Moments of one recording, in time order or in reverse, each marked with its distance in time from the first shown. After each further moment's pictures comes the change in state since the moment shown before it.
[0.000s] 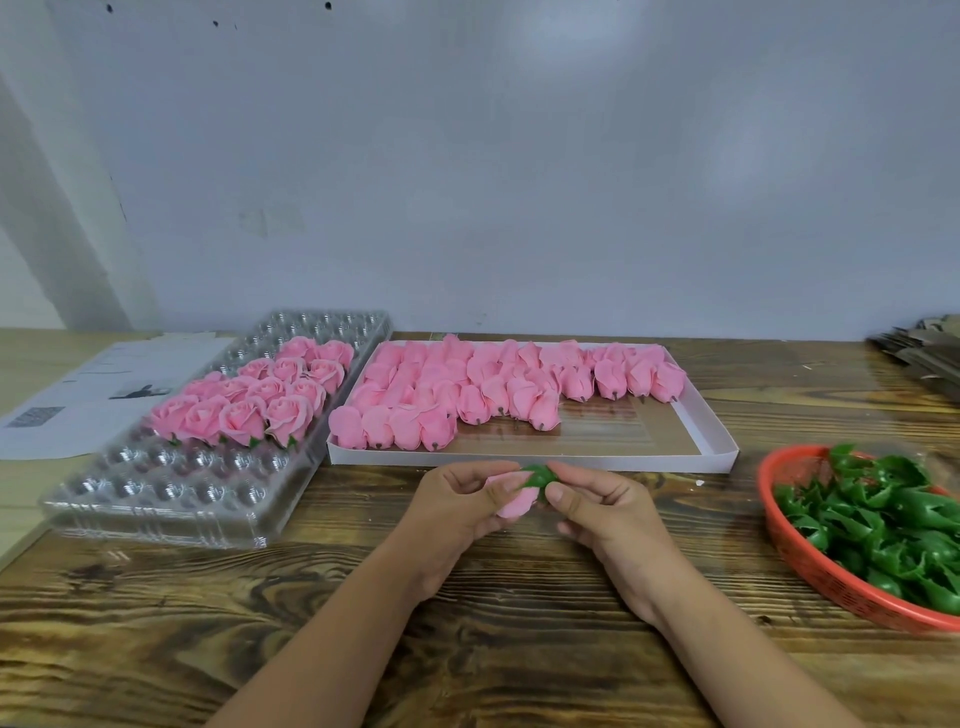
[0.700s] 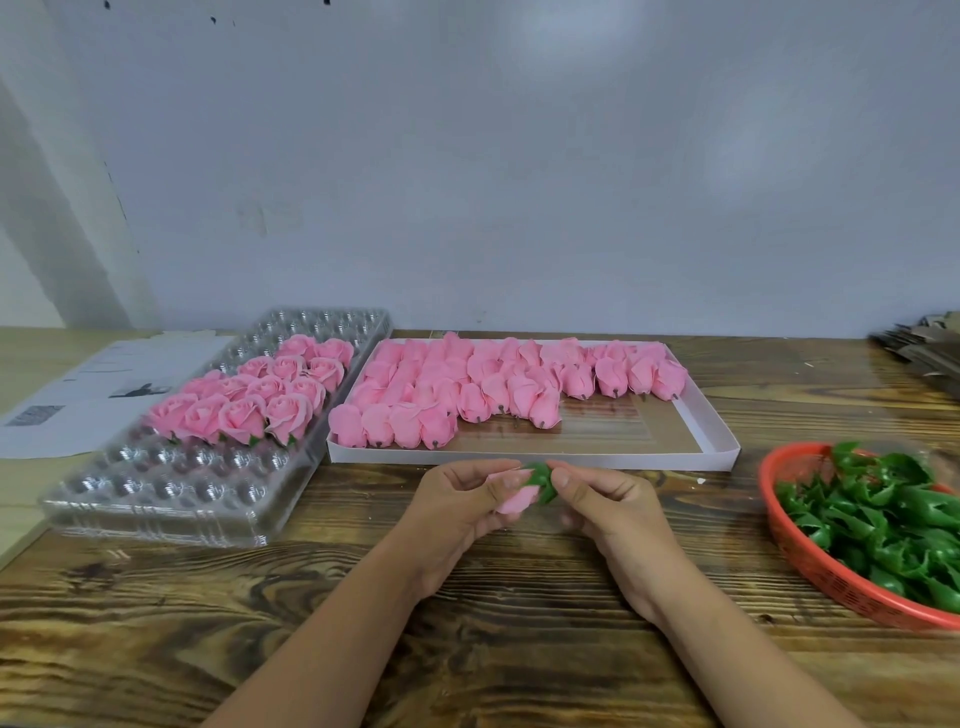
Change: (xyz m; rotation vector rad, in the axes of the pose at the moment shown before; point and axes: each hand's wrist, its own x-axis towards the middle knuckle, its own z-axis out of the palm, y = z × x) left_hand 0.003 0.001 -0.003 -0.041 -0.008 -0.061; right_hand -0.003 -0.003 0.000 -0.080 0.002 -0.068
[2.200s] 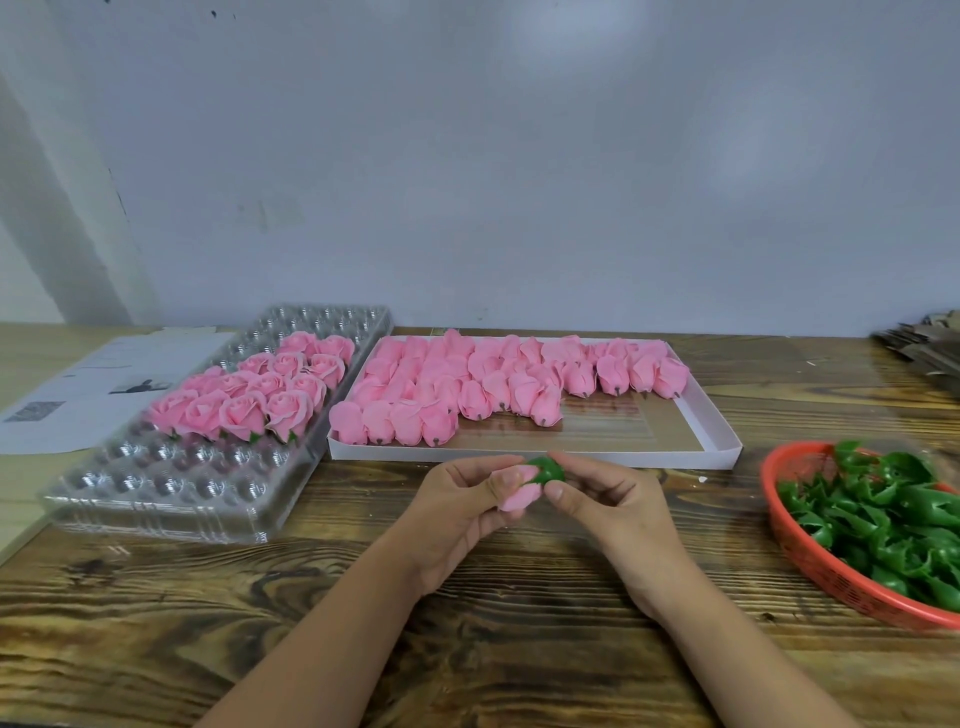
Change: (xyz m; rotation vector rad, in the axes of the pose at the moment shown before) left_hand 0.001 -0.002 -0.003 -0.074 -0.089 -0.006; right_hand 0.001 0.003 -0.003 -0.143 -0.036 -0.247
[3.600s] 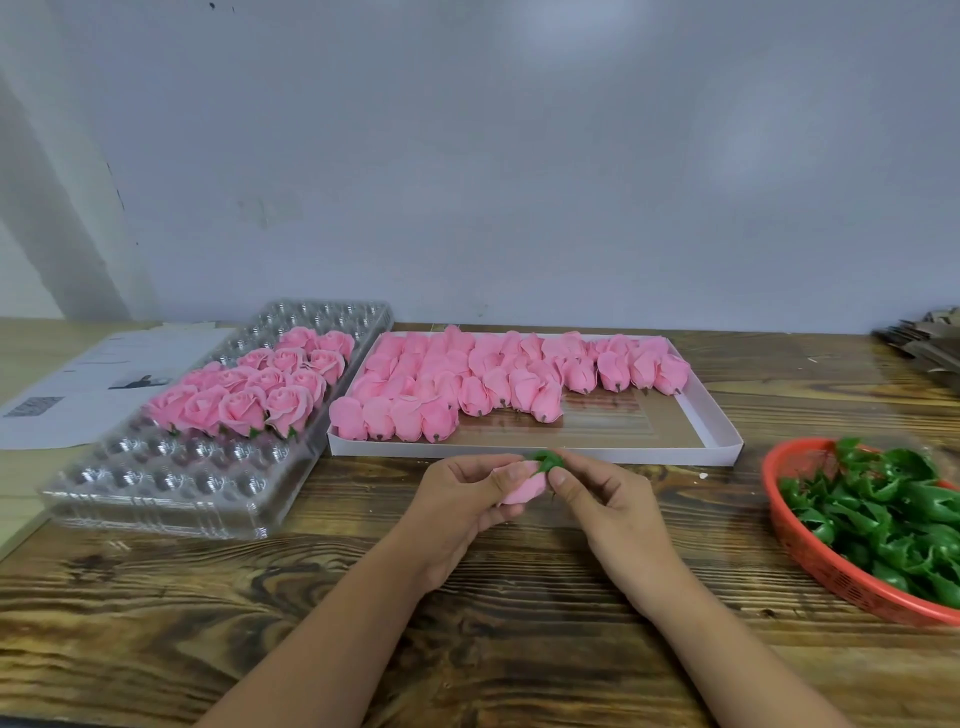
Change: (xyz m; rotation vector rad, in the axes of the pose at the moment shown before) left_hand -0.002 0.000 0.008 0.082 0.094 0.022; right_hand 0.001 0.004 0.006 -0.208 0.037 -0.027
